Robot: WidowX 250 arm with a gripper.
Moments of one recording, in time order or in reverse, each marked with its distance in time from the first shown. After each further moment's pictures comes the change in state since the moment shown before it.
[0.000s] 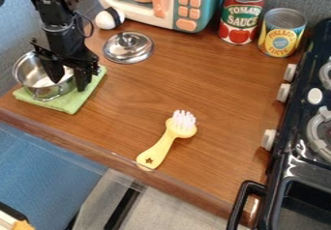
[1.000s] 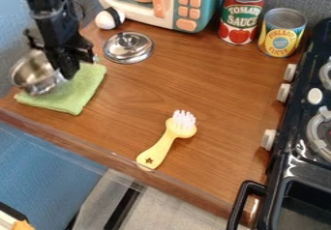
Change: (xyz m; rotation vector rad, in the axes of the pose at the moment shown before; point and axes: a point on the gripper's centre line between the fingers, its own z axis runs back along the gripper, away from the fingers) arm 0.002 -0.002 0.033 -0.058 -0.059 0.008
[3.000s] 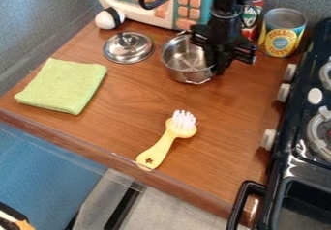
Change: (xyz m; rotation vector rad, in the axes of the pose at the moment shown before) arm 0.096 -0.203 -0.036 -0.085 0.011 -0.206
